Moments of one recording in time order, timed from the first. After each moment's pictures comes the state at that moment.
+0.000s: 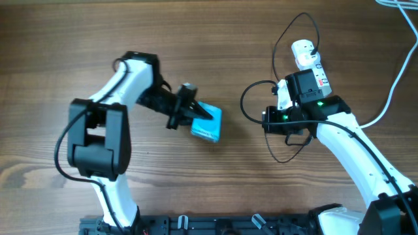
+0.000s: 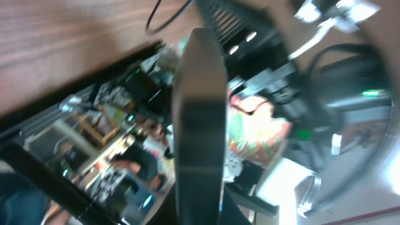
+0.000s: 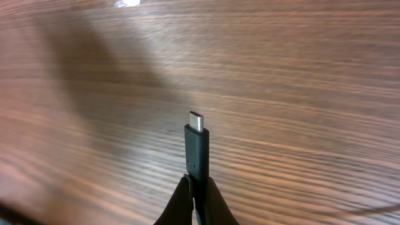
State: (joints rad) left arm -0.21 2.03 1.41 -1.68 1.30 0.02; right arm 0.25 1.44 0.94 -0.79 -0.30 0.31
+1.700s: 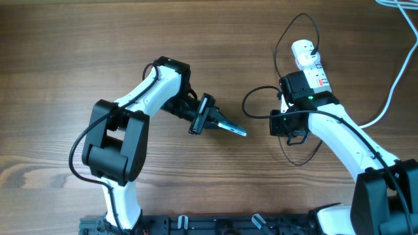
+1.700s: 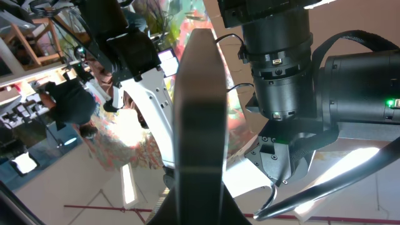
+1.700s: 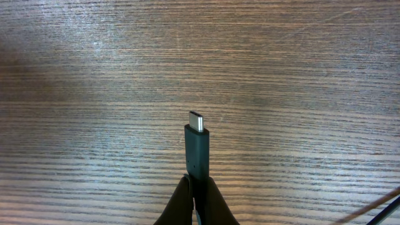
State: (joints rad) left arm -0.38 2.03 1.41 -1.68 1.49 -0.46; right arm 0.25 1.57 0.94 -0.81 -0.07 0.30
